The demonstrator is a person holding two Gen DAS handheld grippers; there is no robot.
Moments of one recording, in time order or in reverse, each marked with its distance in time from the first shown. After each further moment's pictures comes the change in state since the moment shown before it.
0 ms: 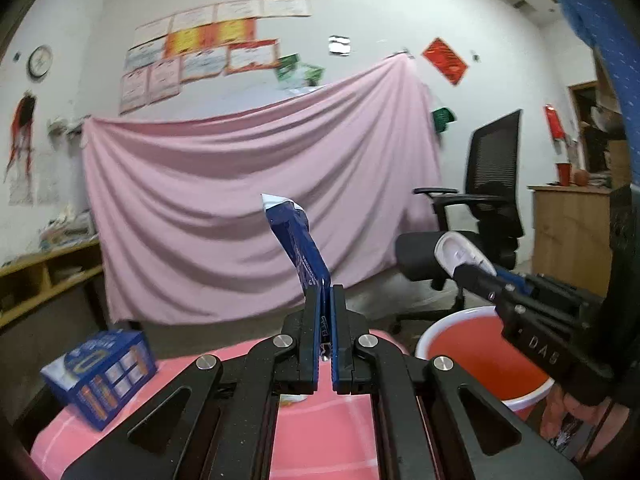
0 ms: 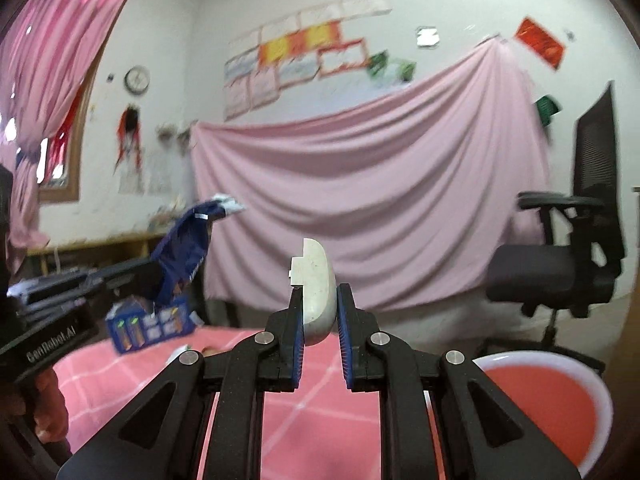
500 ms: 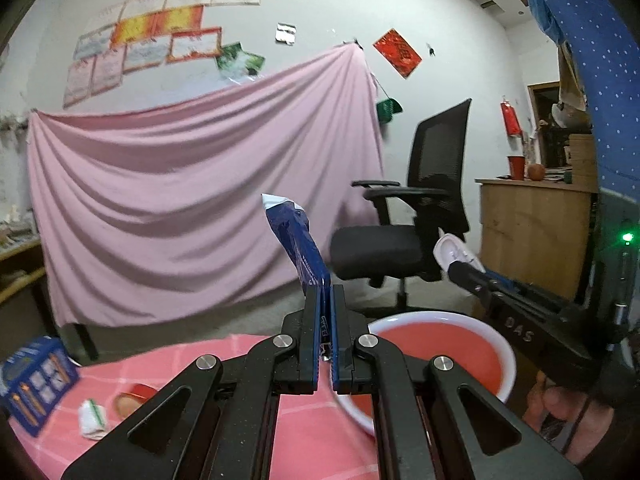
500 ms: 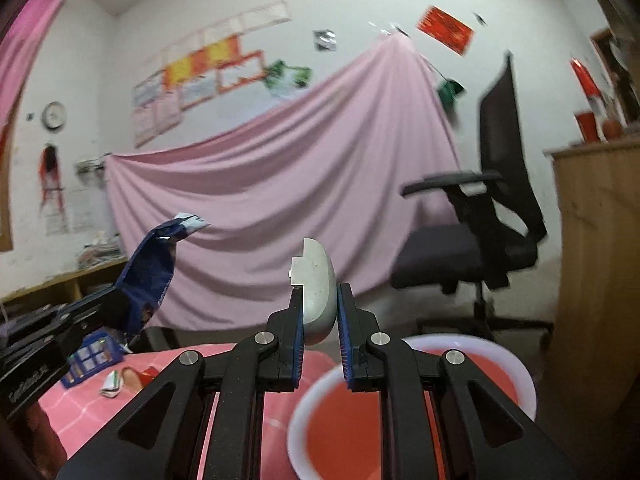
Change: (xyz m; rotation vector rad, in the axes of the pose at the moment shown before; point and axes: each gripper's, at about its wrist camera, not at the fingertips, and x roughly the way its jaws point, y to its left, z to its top) left arm 0.059 -0.088 0.022 -0.007 0.053 -0.201; right arm -0.018 -0.092 -0.003 0.186 0.038 -0.263
